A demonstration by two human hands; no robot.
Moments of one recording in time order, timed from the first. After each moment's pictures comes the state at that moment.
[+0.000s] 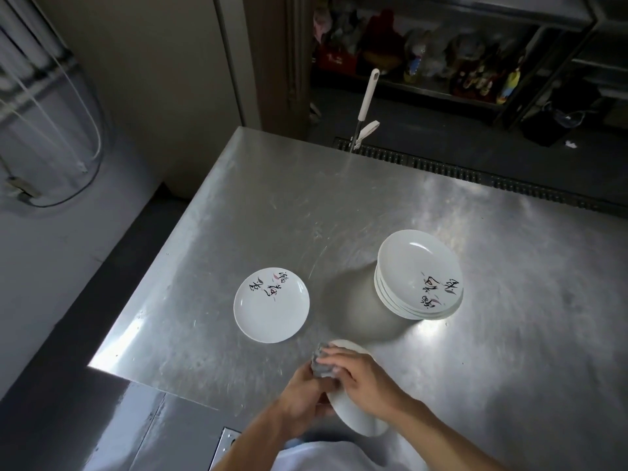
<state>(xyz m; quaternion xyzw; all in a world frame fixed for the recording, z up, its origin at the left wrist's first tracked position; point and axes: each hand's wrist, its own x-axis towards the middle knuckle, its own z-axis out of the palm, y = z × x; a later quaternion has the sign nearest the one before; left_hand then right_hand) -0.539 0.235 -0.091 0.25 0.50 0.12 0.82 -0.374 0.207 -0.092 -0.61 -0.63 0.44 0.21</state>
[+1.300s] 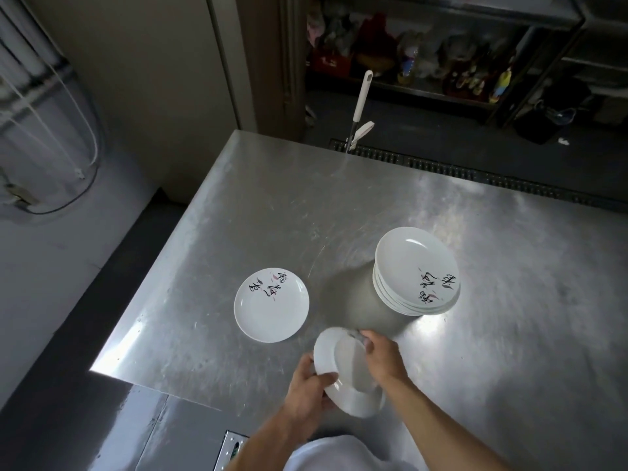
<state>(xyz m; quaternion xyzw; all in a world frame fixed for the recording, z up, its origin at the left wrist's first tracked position) -0.535 0.224 -0.101 0.22 0.54 0.19 0.79 -0.352 0.222 -0.111 -0.82 -0.38 0.39 0.19</state>
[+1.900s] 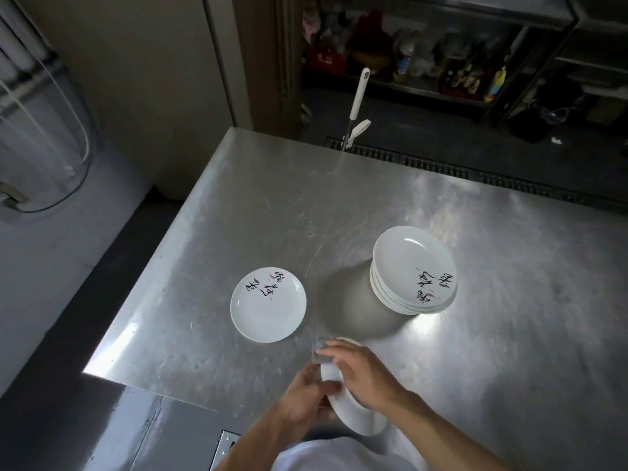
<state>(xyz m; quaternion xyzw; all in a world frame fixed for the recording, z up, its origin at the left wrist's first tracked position) -0.542 0.226 -0.095 0.26 0.47 0.12 0.83 -0.374 0.209 -0.096 -0.63 -0.62 0.41 0.21</state>
